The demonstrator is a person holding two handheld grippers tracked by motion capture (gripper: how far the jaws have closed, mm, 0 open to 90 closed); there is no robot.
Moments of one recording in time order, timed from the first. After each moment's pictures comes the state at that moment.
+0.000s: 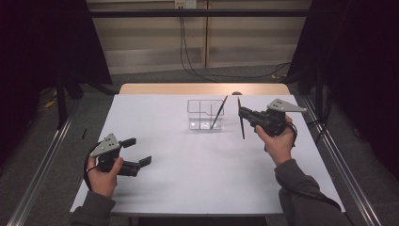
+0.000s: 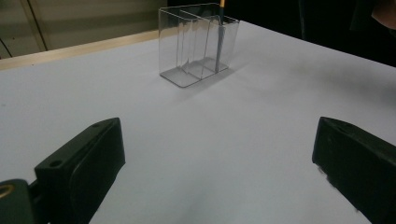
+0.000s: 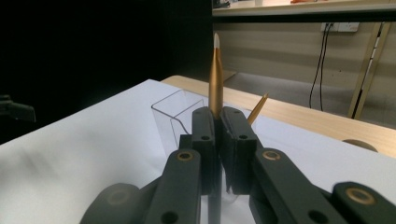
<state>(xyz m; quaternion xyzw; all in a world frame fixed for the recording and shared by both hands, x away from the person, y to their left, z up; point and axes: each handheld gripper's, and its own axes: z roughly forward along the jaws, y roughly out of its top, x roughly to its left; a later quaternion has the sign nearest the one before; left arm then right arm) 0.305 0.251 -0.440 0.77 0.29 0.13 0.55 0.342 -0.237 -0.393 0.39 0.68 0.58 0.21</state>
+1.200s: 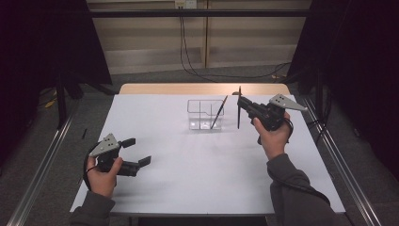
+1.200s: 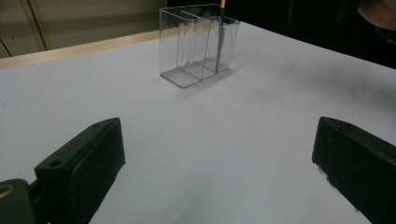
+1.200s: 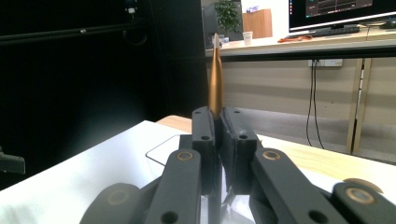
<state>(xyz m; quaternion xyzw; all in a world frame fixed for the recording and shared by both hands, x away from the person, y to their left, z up) 0.304 0.252 -0.440 0.77 0.29 0.13 0.55 0.355 -0.232 -0.388 0.38 0.62 0.64 0.24</state>
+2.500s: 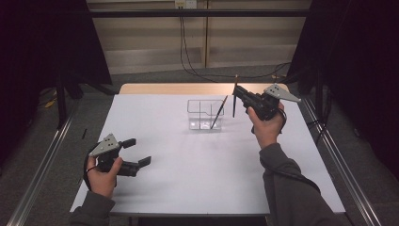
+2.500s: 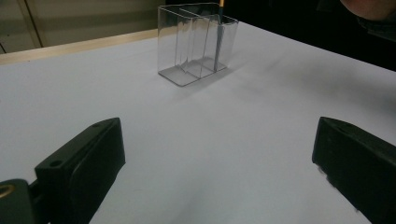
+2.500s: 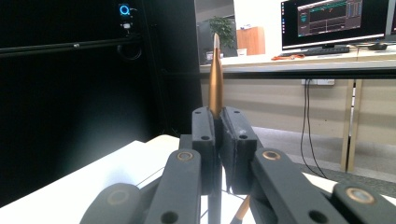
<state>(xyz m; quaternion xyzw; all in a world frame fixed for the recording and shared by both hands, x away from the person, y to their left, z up) 0.305 0.252 -0.442 0.77 0.30 0.12 0.55 0.380 -0.219 -0.377 0.38 0.60 0.65 0.27</state>
